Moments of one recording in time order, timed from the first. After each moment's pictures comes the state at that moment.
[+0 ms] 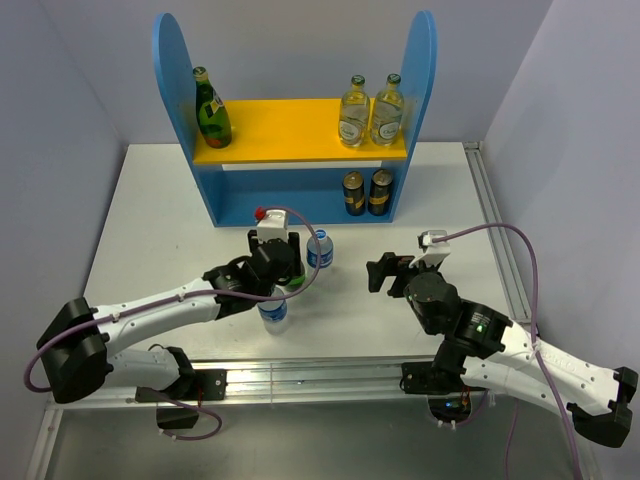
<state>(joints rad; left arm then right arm) -0.99 1.25 0.79 -0.12 -0.66 -0.56 1.01 0.54 0.55 -0.40 0.72 0.58</state>
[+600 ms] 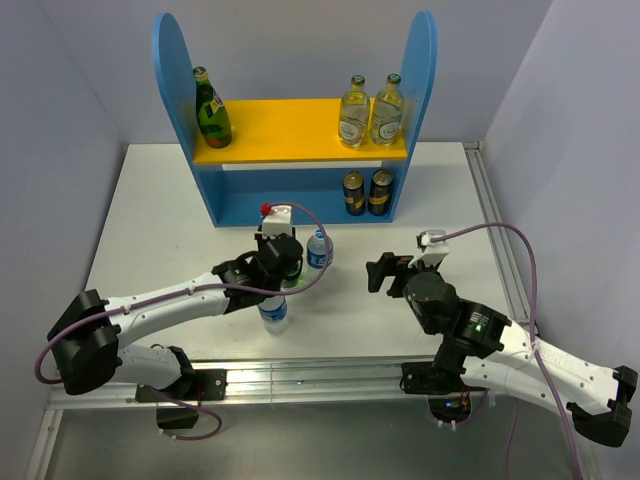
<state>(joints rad) -0.99 1.32 0.85 -0.12 -0.76 -0.53 1.01 0.55 0.55 -0.40 0.72 0.58</state>
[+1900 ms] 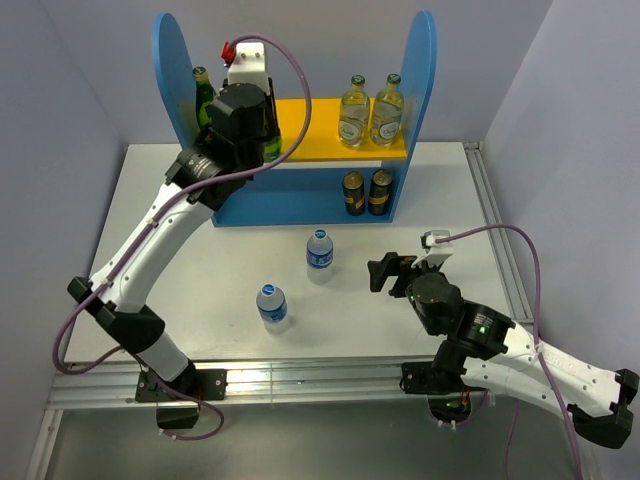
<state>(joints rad) -0.72 1.61 2.03 -0.52 -0.70 -0.15 1.01 0.52 0.55 -0.40 0.72 0.58</state>
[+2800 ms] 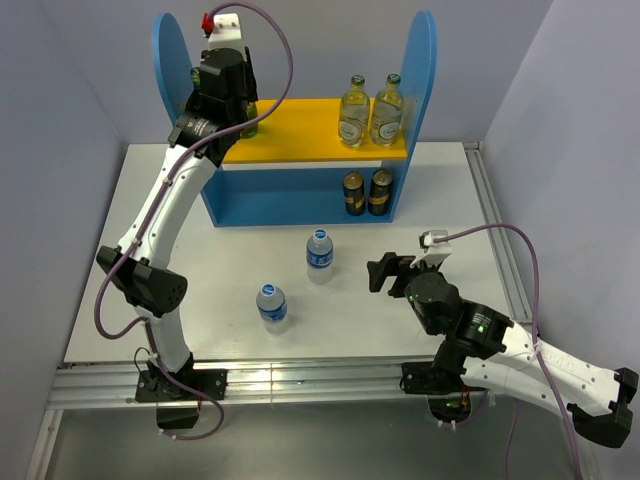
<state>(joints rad) -0.47 1.86 2.25 -0.48 -0.57 -0.12 1.01 0.54 0.55 -0.40 0.72 0.58</state>
